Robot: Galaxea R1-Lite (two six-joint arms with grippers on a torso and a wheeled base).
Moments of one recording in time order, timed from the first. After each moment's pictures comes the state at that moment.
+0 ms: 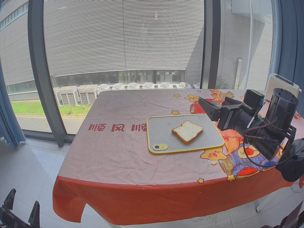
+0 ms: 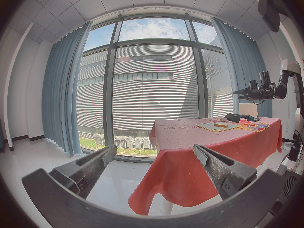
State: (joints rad) left arm 0.00 0.02 -0.02 0.00 0.00 0.00; right arm 0.61 1.64 -0.64 -0.98 -0.23 0.19
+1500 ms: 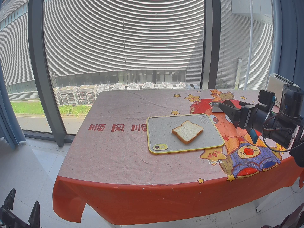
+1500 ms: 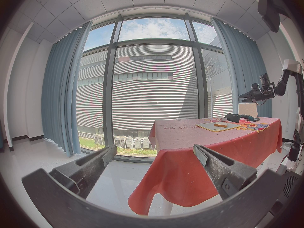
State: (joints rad) left arm 0.00 0.02 -0.02 0.00 0.00 0.00; right arm 0.39 1.56 -0.65 -0.75 0.01 0.18
